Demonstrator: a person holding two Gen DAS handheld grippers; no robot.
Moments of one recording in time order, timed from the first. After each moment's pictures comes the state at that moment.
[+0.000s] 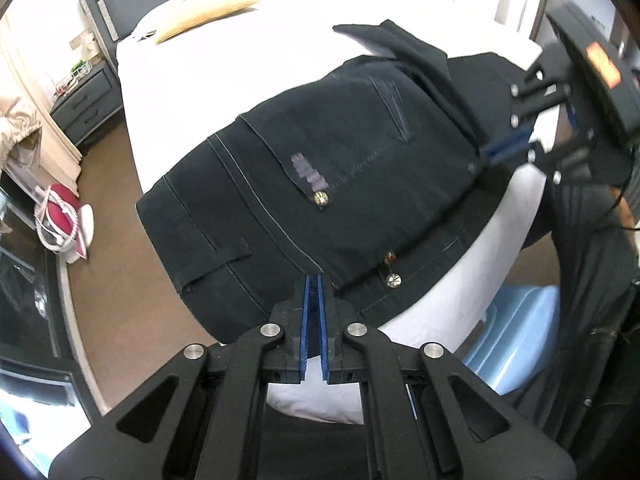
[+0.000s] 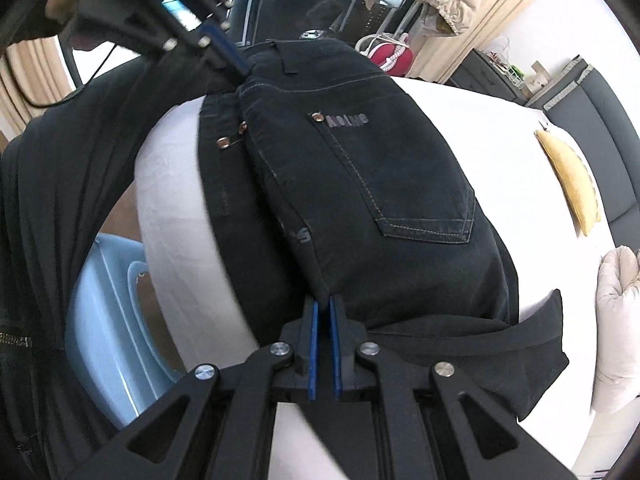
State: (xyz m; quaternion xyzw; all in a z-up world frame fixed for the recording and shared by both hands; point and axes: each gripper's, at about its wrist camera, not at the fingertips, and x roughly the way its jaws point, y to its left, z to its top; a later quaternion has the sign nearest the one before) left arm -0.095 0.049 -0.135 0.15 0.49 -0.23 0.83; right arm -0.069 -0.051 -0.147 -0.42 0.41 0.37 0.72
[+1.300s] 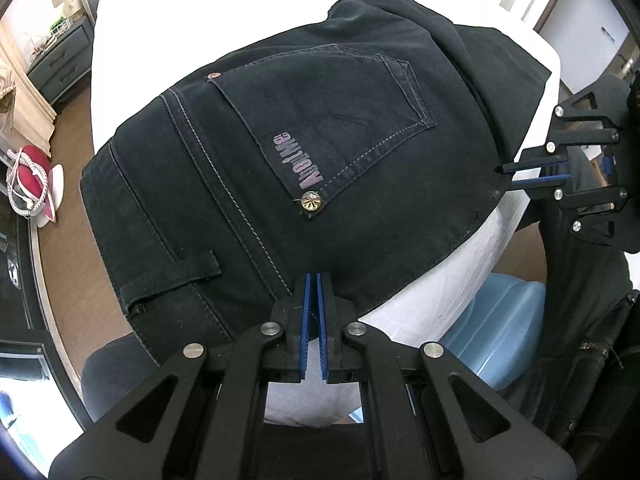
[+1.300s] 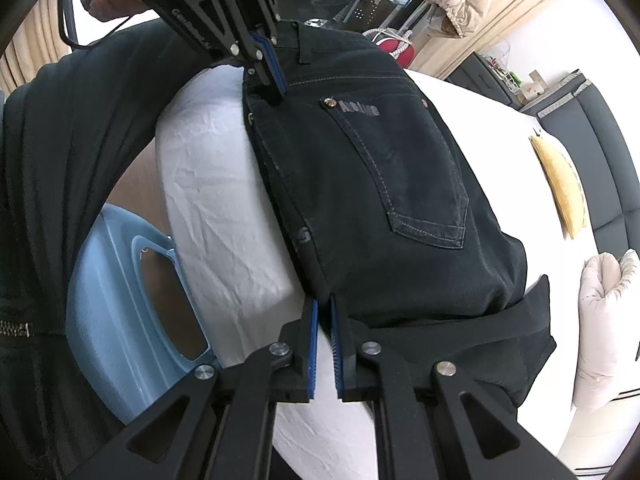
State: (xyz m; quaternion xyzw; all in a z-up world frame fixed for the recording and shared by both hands) left arm -0.028 0.041 -0.152 0.12 0.56 -0.24 0.78; right arm -0.108 -0.049 -0.164 -0.46 0.40 0.34 0.72
